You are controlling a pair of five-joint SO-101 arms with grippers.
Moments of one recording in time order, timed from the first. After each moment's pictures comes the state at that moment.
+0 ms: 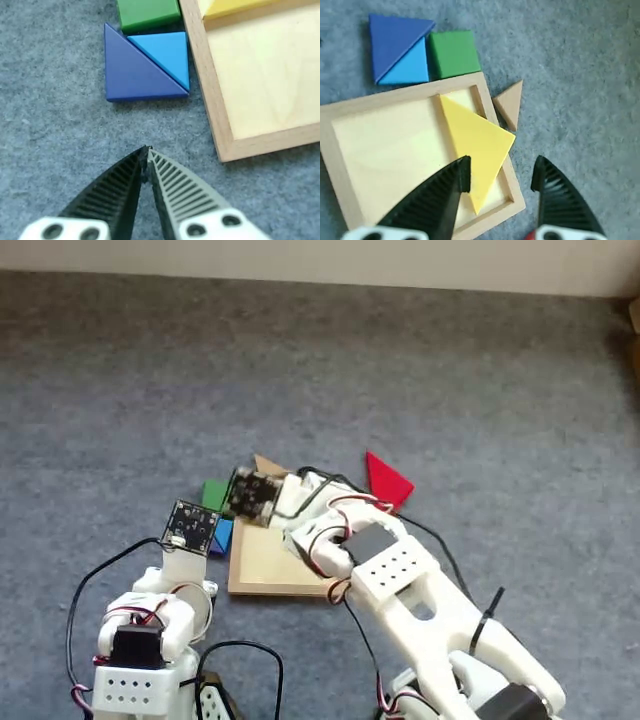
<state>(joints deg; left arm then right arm) -2.3 -101.9 96.0 76.0 -6.1 -40.2 -28.5 52.8 29.8 41.4</state>
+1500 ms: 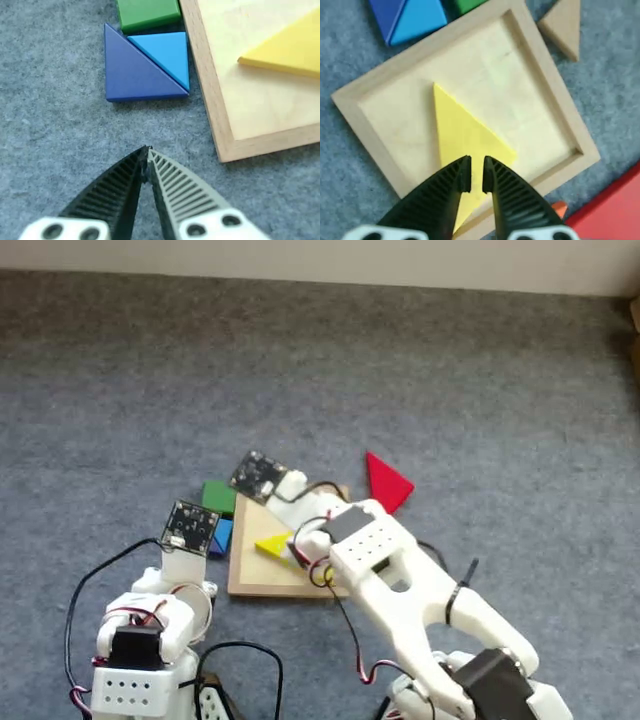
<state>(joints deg) -2.3 -101.9 96.0 76.0 -6.1 -41.1 -16.6 45.6 42.4 26.4</state>
